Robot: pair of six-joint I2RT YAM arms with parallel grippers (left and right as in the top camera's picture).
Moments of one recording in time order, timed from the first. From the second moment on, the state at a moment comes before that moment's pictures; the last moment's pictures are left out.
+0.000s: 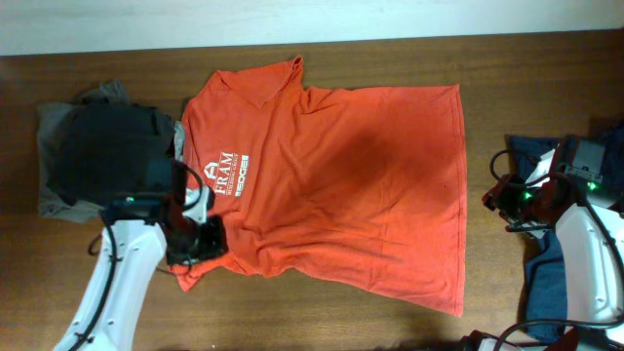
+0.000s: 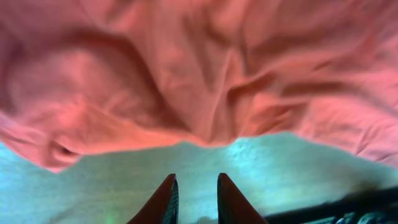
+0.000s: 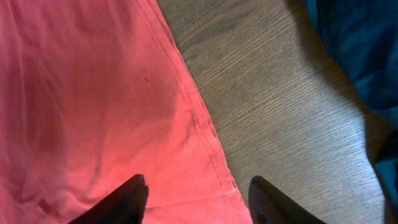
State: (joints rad) left arm -0.04 1.37 0.94 -1.10 0.28 -0.18; right arm -0.41 1.36 1.00 -0.91 -0.23 0.29
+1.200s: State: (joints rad) left arm -0.06 1.44 0.66 -0.74 0.29 -0.32; right arm -0.41 1.36 1.00 -0.91 -0.23 0.29
